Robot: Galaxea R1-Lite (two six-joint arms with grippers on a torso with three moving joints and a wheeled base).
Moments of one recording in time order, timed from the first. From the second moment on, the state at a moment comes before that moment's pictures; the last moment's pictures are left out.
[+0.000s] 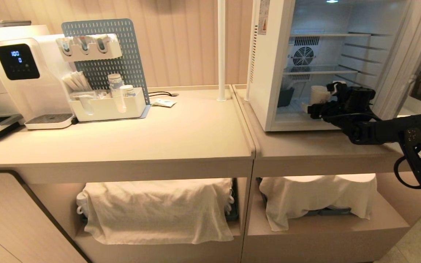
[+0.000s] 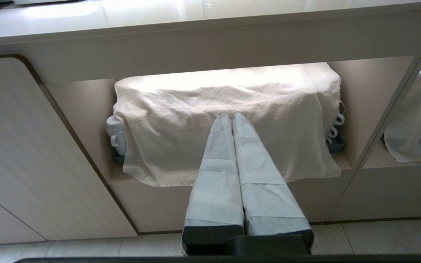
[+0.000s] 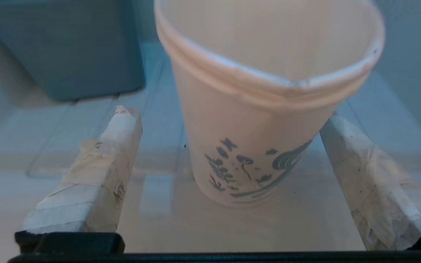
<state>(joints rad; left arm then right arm) 0.00 0.00 0.00 0.00 -0.02 0.05 -0.07 2.52 -1.94 -0.53 0.10 -0.04</state>
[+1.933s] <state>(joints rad) 0.00 0.00 0.00 0.00 -0.02 0.05 -0.08 2.56 -1.94 -0.63 0.14 -0.08</state>
